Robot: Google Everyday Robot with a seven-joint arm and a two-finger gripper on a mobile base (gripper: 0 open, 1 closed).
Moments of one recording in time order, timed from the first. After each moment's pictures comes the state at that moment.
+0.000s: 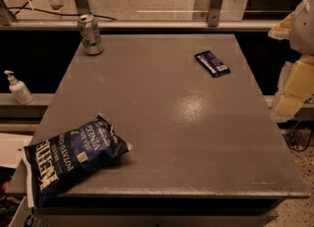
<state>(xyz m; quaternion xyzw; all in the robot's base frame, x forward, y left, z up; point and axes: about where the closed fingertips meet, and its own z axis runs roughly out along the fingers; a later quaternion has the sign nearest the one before) 0.438 -0.217 0.976 -0.60 0.78 -0.03 0.16</state>
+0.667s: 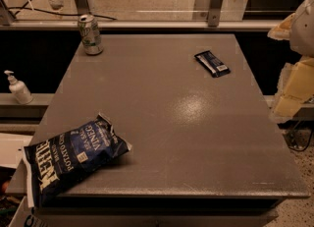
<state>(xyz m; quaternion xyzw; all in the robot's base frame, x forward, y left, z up) 0.439 -0.217 0.974 -0.60 0.78 -0.03 0.17</state>
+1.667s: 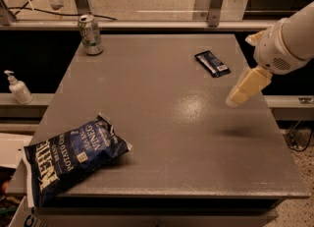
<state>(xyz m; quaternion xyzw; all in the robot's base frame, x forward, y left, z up) 0.537 -0.208 0.906 -0.54 0.79 0.00 0.30</state>
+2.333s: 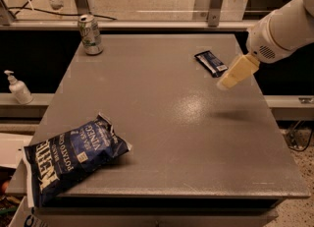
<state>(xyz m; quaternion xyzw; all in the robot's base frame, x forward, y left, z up) 0.587 -0.208 0.908 -0.48 0.81 -0.03 0.33</state>
